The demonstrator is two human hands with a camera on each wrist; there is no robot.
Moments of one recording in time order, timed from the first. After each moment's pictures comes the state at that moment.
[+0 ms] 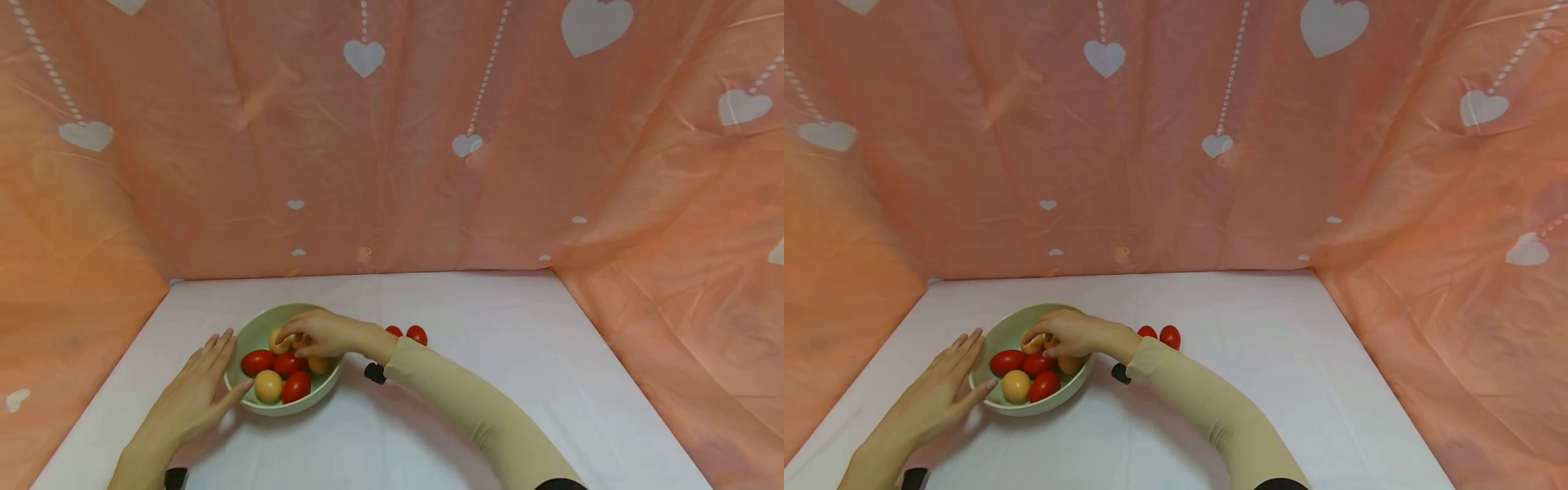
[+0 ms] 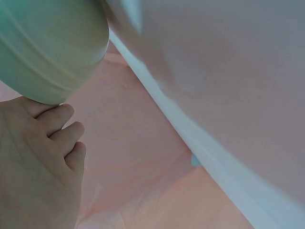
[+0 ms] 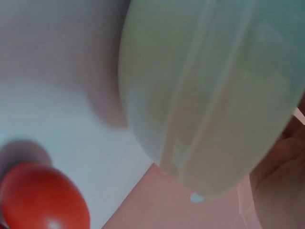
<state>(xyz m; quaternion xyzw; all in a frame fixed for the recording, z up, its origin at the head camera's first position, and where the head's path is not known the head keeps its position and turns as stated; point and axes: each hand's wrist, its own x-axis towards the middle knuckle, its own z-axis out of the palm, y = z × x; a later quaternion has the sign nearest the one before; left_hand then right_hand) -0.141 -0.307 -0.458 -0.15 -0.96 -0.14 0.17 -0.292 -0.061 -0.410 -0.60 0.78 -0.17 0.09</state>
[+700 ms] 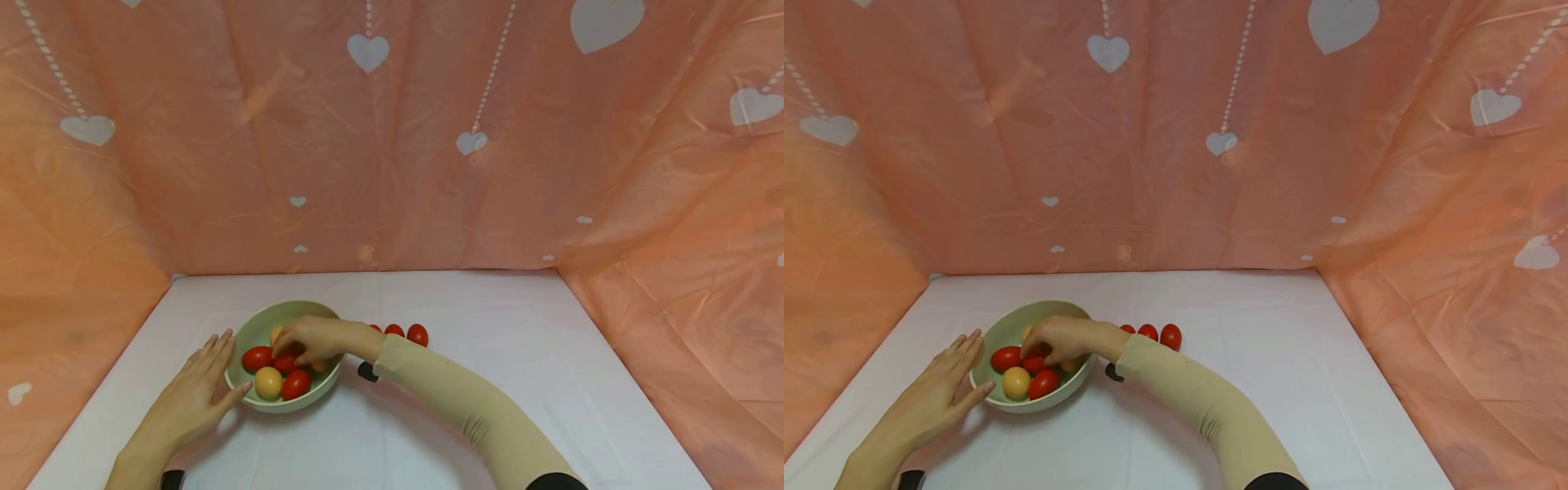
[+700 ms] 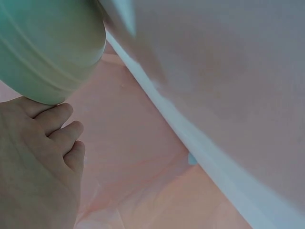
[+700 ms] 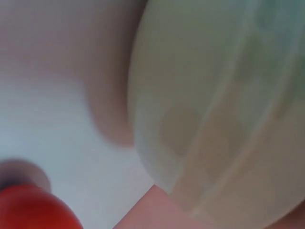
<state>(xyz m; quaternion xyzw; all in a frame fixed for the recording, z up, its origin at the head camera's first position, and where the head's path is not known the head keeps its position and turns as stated) -0.133 -0.308 -0.462 -0.15 -0.96 -0.14 0.17 -0.292 -0.081 -0.418 -0.62 0.77 -0.07 0.11</state>
